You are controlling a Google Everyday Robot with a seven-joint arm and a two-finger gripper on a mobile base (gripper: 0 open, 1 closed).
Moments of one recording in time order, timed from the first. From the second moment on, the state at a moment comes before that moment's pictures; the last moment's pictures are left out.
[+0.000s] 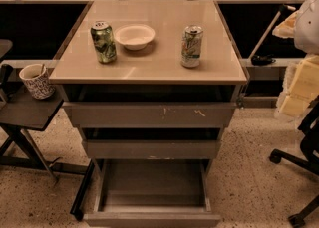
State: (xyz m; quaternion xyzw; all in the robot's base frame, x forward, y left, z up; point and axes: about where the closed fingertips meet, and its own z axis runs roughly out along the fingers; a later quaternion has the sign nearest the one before) arm 0.438 -0.216 0.977 -0.60 0.78 -0.04 0.16
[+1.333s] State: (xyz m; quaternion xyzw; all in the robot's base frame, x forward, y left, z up) arm 0.604 -0.150 0.922 -0.68 0.72 0.08 0.14
